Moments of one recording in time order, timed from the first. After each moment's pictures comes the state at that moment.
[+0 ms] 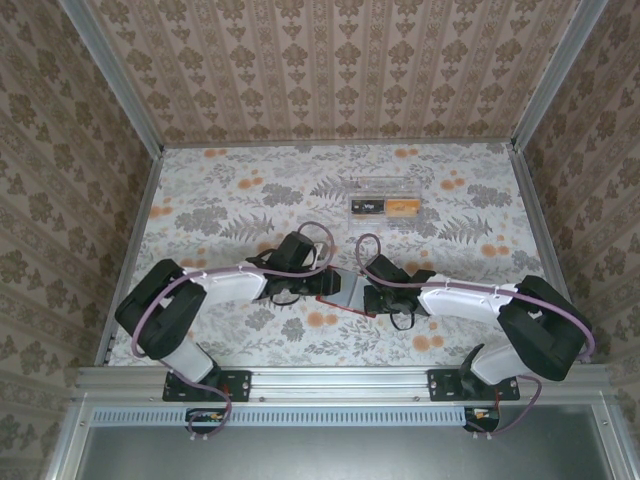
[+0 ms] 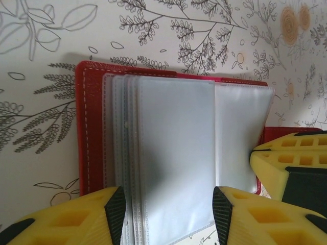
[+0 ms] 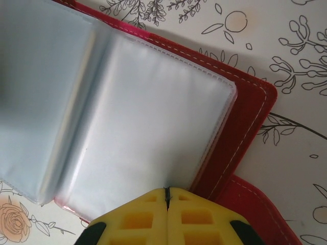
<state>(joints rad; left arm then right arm) -0.80 1.59 0.72 -0.03 0.37 -0.64 0.78 1.43 0.64 -0.34 0.07 0.73</state>
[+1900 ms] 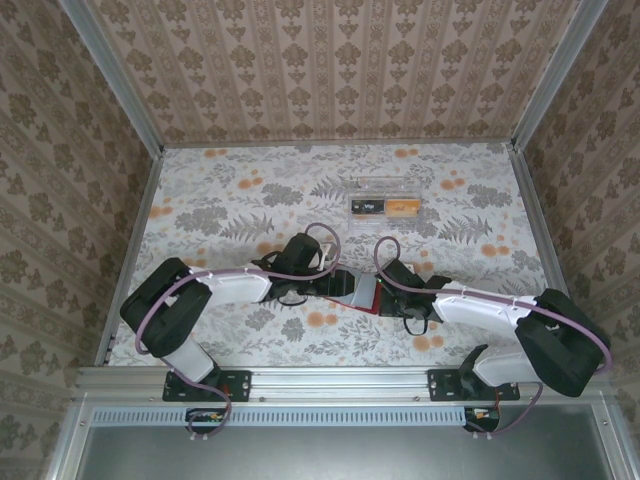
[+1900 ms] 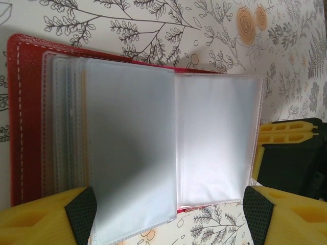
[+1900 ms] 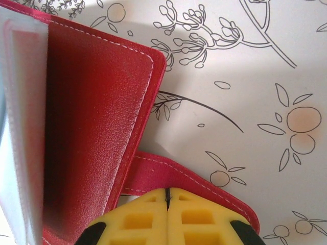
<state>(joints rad) -0.84 1.61 0.72 0.08 0.42 -0.69 0.73 1.32 0.54 -0.39 0.13 0.79</state>
